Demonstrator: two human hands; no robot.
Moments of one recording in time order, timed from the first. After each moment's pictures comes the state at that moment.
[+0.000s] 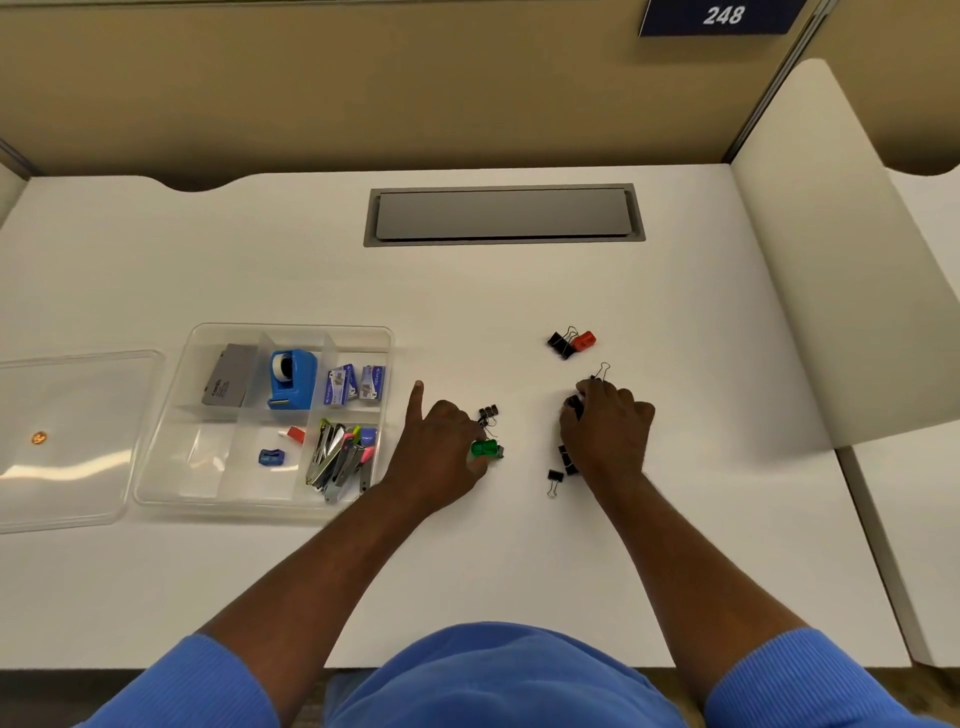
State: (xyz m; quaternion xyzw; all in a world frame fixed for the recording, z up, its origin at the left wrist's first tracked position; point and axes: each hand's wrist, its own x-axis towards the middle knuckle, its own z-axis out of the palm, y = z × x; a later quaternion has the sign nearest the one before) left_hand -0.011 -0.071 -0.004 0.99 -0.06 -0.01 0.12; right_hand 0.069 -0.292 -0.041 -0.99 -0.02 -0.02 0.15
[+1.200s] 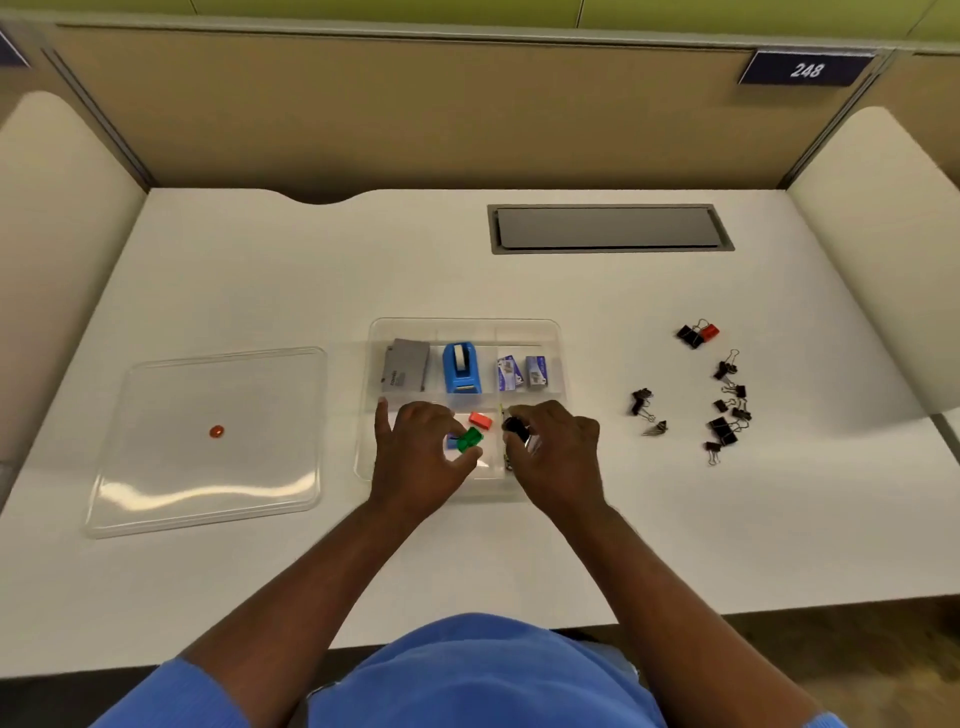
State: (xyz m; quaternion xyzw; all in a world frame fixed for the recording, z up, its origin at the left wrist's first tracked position) left_hand -0.127 0.188 0.005 0.97 0.06 0.05 0.23; right_hand -0.096 0.001 0.021 -0.94 -0.12 -0.05 0.30
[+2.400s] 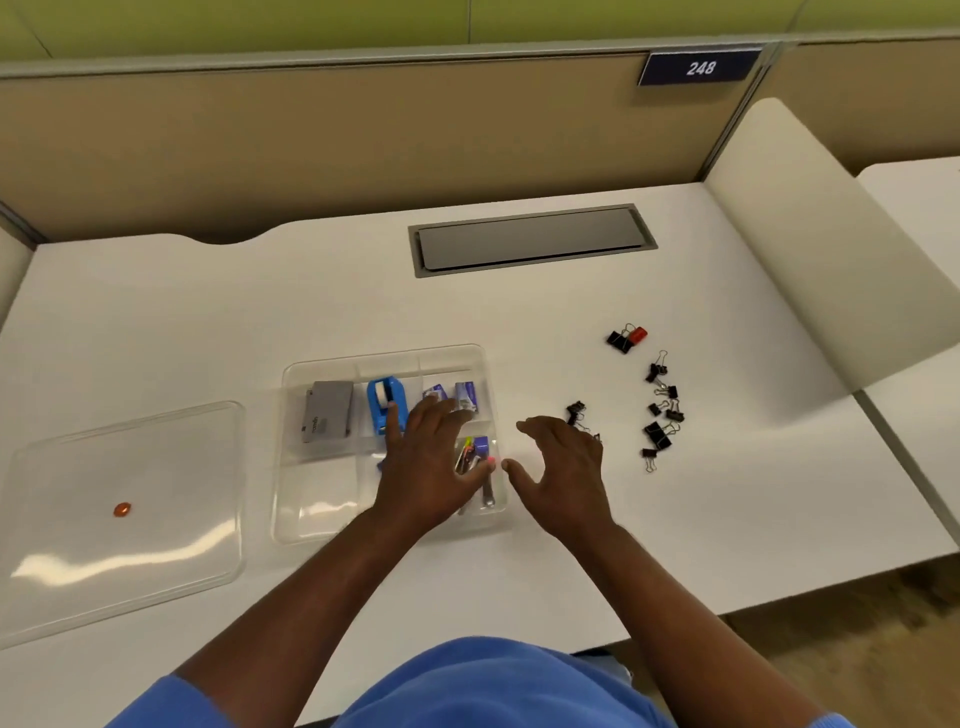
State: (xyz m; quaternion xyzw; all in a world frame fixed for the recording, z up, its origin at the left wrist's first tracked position) left_hand -0.067 0.107 0.021 0.98 -0.05 0.03 0.20; right_hand -0.069 -0.095 0.002 -0.95 -0.09 -0.06 0.28
